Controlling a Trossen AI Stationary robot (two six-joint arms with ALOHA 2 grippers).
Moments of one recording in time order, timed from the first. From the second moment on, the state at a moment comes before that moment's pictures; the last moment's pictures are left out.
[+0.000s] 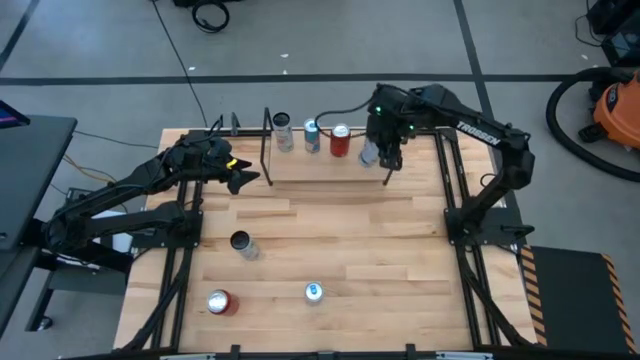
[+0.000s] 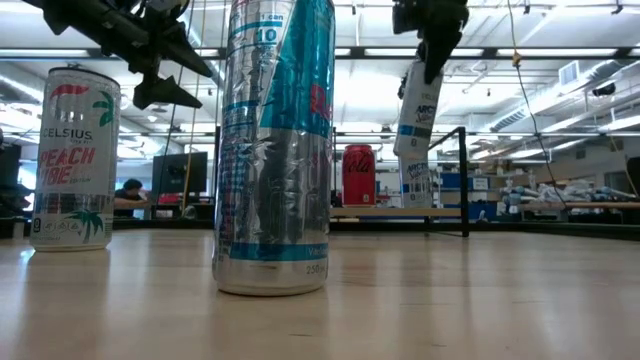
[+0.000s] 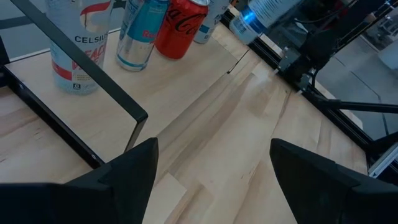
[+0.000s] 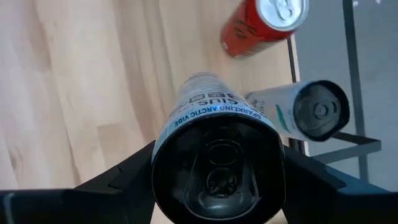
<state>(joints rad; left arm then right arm) 0.55 0.73 0.66 -0.41 0.19 -0.43 -0.45 1.58 1.79 -1.42 0.06 -0.28</state>
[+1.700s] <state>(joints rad) 0.55 0.73 0.66 -0.44 0.18 -0.37 -0.56 1.72 1.72 -1.38 -0.03 -0.24</state>
